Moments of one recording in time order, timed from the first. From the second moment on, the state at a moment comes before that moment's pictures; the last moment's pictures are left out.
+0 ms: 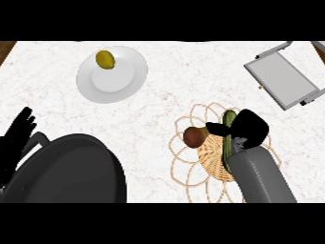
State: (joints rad) left arm 0.02 0.44 0.04 -1.43 0.22 0.04 0.07; right arm -0.38 -0.01 0.12 -1.24 1.13 0.18 1.12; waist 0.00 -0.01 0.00
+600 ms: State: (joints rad) left arm 0.03 0.42 0.07 -1.42 0.20 0.02 0.07; right arm -0.36 -0.01 0.15 -1.25 1.25 0.18 1.07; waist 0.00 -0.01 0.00
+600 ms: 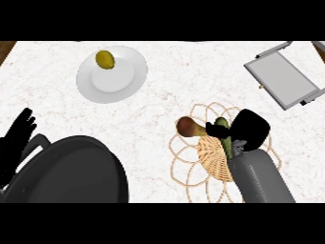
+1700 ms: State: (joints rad) left arm 0.01 0.39 0.08 -1.42 0.17 0.01 0.08; right arm -1.00 -0.10 -0.17 -1.01 1.25 -0.01 1.04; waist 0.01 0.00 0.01
